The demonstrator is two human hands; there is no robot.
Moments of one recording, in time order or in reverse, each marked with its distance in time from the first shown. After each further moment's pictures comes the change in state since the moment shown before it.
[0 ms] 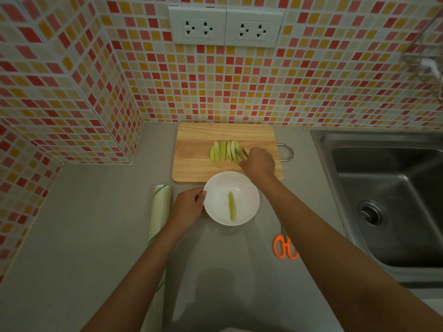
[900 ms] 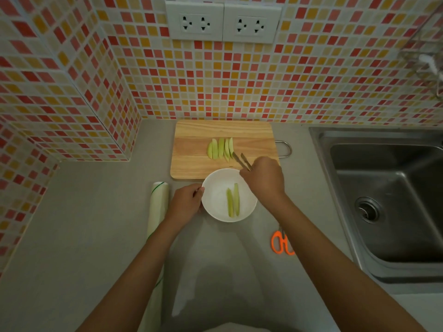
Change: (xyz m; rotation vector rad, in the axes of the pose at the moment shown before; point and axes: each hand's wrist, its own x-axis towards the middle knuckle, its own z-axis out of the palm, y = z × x) left_hand 0.003 -0.001 0.001 -0.021 0.006 -0.011; right_hand -0.063 0.011 -0.028 0.153 0.024 0.003
